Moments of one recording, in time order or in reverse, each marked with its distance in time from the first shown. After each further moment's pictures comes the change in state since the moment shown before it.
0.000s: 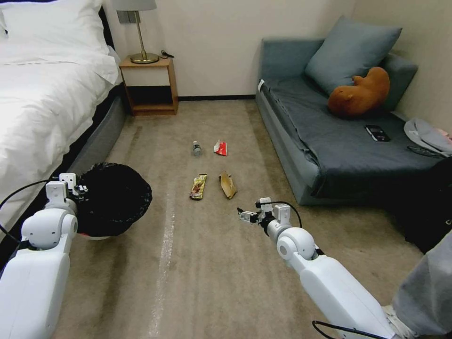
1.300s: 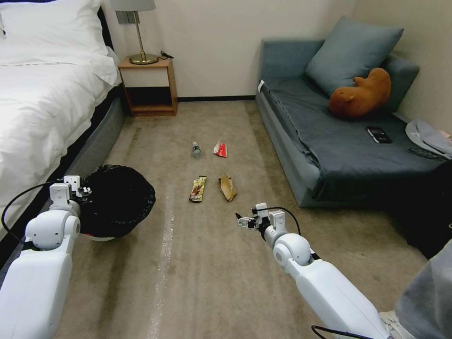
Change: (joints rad) left arm -0.021 0.007 0.004 0.038 -0.007 -0.020 0.018; right arm -0.015 0.021 -0.013 -0.048 -0.081 0.033 -0.042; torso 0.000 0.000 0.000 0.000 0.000
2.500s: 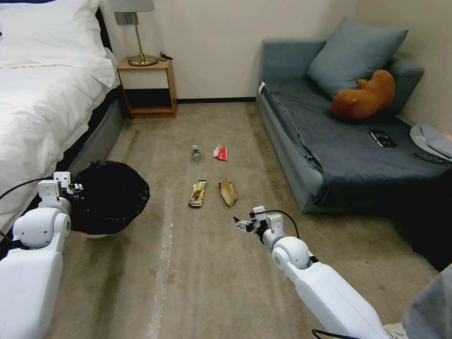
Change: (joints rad) left arm 0.002 0.032 -0.036 -0.018 -0.027 0.009 0.006; right arm -0.013 -0.008 -0.021 0.012 -0.018 -0.001 -0.002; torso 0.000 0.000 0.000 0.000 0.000
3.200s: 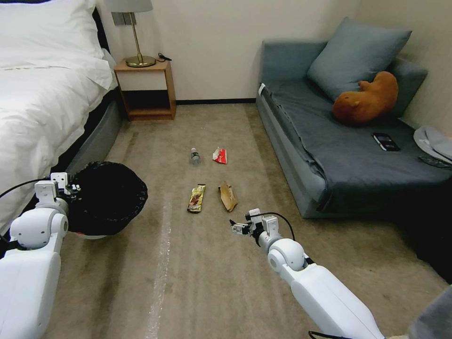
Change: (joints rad) left arm -0.005 -0.005 0.001 0.021 0.004 -0.003 0.007; right arm 0.006 0.019 -0.015 -0.026 -0.009 0.008 -0.008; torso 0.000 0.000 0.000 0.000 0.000
